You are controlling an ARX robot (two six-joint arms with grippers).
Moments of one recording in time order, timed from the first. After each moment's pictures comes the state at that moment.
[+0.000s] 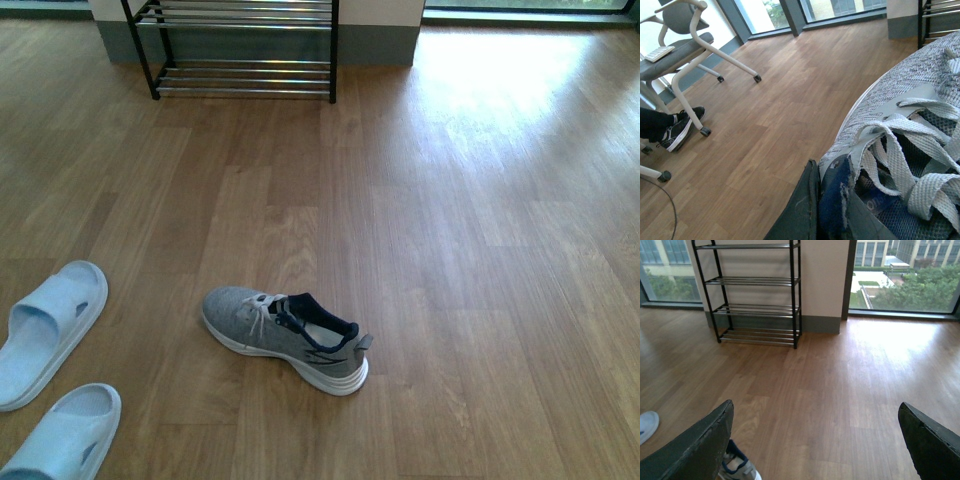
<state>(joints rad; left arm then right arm) -0.41 0.36 0.20 -0.15 -0.97 0.11 0.00 0.00 0.02 0.00 0.00 0.00</state>
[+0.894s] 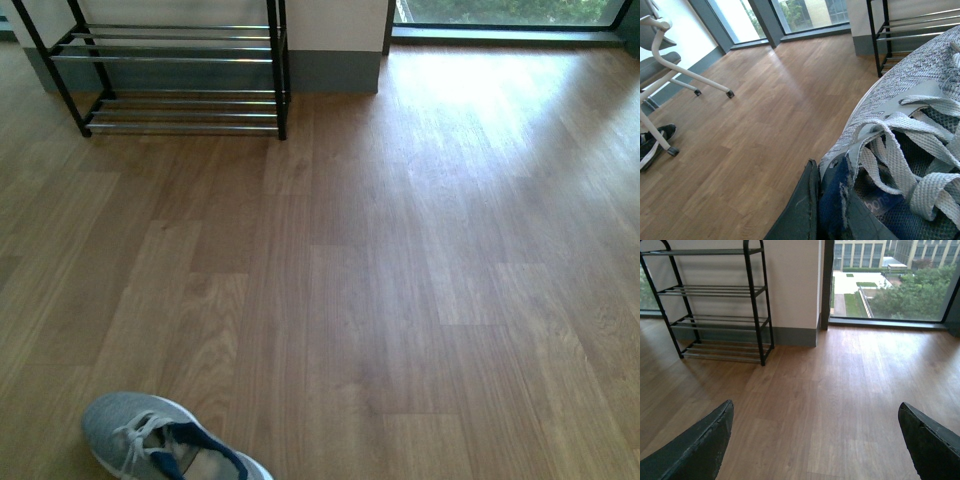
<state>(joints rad) -0.41 0.36 0.20 -0.15 -0.97 0.11 0.00 0.00 0.02 0.00 0.00 0.00</state>
